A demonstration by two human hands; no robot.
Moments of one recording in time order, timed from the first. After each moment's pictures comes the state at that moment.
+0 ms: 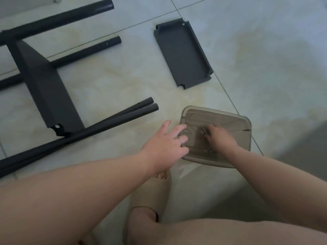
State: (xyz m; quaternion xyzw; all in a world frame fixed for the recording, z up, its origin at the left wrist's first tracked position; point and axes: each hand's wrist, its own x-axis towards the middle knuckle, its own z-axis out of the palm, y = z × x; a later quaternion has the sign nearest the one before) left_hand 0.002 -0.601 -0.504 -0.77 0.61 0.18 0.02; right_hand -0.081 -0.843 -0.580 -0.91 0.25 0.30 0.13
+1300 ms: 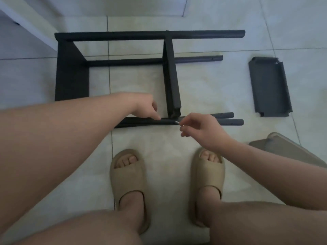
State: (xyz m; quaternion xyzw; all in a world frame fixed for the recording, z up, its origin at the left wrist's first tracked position) left_hand 0.148 -0.301 -0.440 -0.87 0.13 0.47 -0.11; right_hand 0.044 -0.518 -0.441 -0.84 0.05 0.26 0.47
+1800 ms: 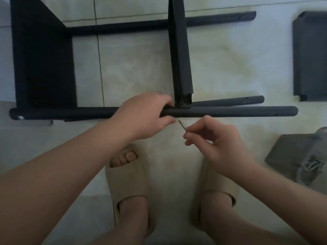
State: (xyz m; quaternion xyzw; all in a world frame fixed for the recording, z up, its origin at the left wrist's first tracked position) left_hand 0.101 -0.315 -0.483 -0.91 0.15 0.33 -0.20; right_hand 0.016 -0.517 -0.491 -0.83 -0.02 0.17 0.53
